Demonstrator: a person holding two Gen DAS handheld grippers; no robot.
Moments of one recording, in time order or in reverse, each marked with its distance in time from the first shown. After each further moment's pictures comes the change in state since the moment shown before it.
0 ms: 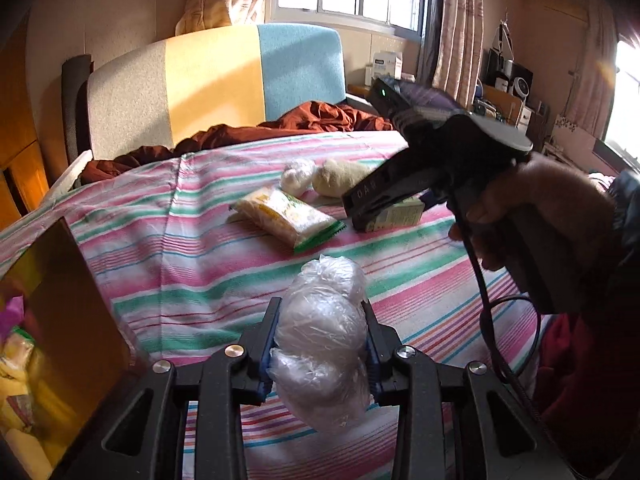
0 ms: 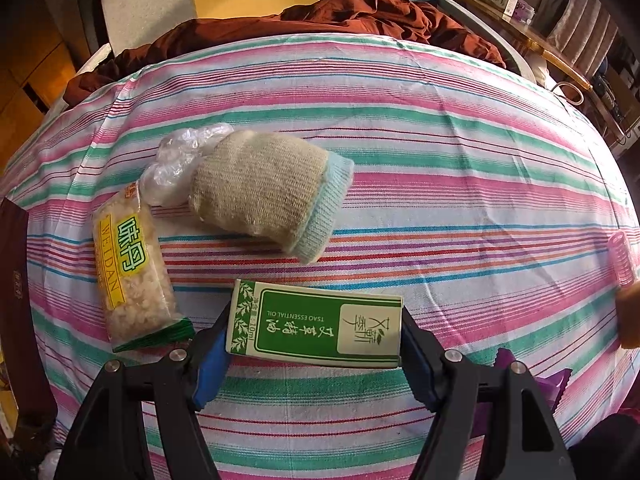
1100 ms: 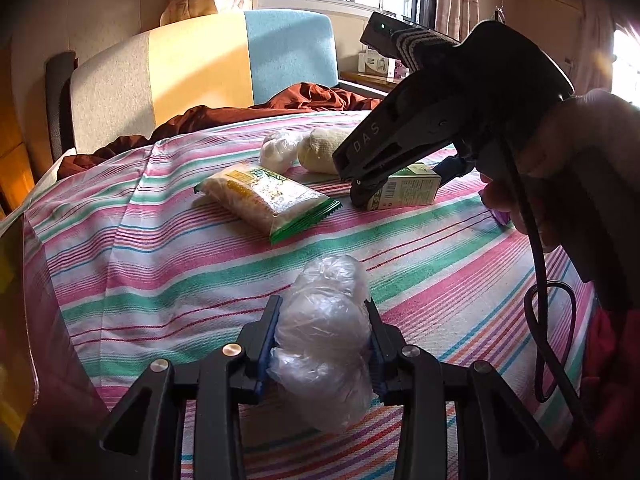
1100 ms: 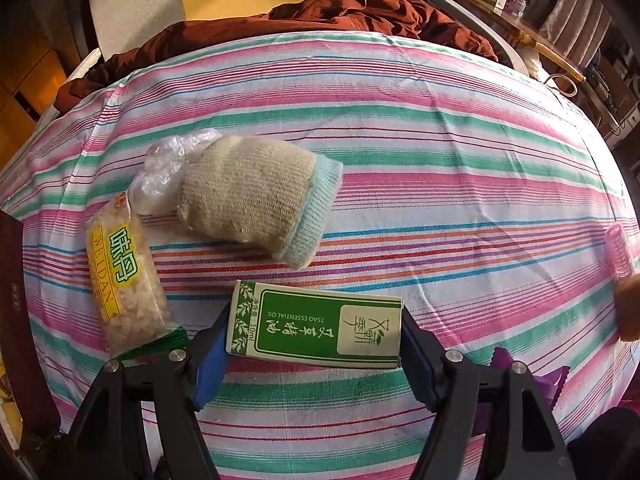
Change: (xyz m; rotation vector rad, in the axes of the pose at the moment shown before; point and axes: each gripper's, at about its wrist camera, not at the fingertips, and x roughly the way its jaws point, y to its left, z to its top) left arm 0.071 -0.013 -0.011 0.041 0.035 -0.017; right arm 0.003 0.000 0.012 0.033 0.011 -0.014
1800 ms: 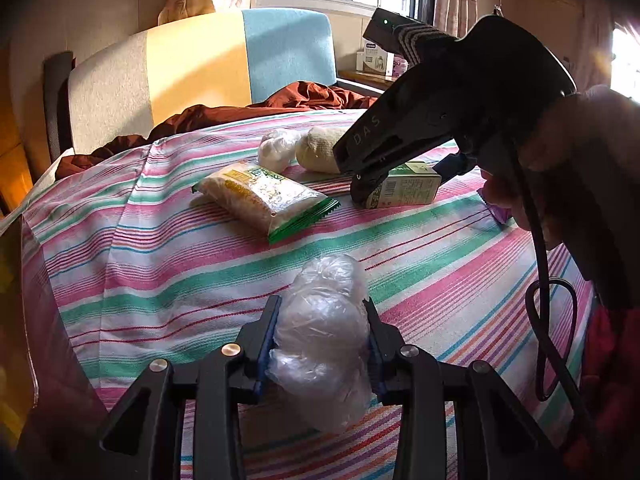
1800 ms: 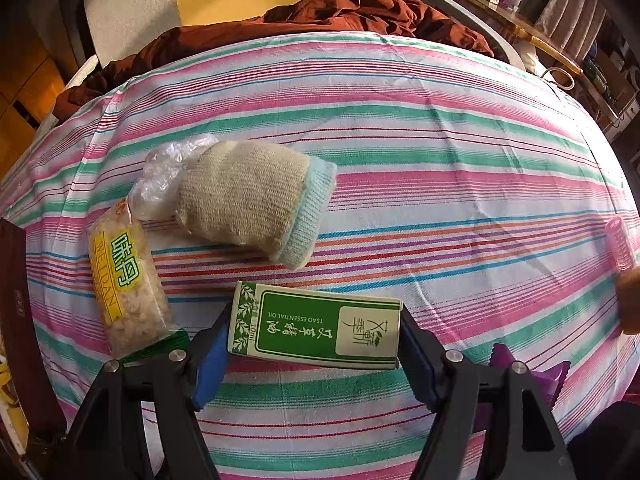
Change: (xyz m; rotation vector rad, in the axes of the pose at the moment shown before) left arm 0.001 -0.001 0.000 0.007 0.007 -0.003; right arm -0.005 -0.013 -0.003 0.026 0.001 0.017
